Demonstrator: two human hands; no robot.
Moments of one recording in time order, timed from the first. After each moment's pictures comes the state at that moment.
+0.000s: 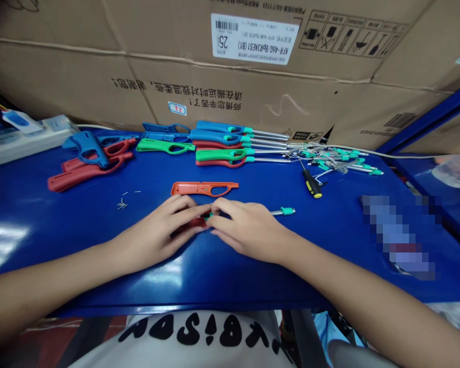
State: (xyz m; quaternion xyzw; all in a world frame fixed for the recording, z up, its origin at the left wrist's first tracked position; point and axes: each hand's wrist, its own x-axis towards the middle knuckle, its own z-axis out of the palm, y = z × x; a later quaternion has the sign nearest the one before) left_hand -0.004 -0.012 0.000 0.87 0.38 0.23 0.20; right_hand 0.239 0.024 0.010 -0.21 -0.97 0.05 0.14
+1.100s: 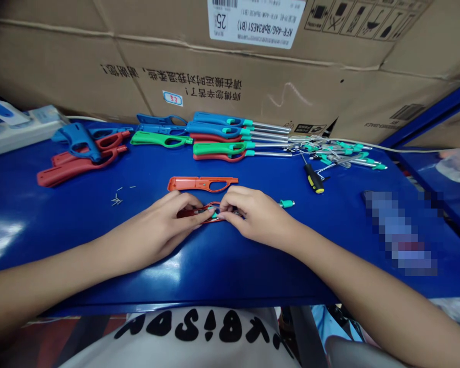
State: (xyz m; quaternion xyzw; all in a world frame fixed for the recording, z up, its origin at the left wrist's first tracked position) left_hand -0.003 -0.012 0.001 0.91 0.36 0.16 0.12; right_hand 0.244 0.039 0.007 -0.30 -0.90 0.25 0.21
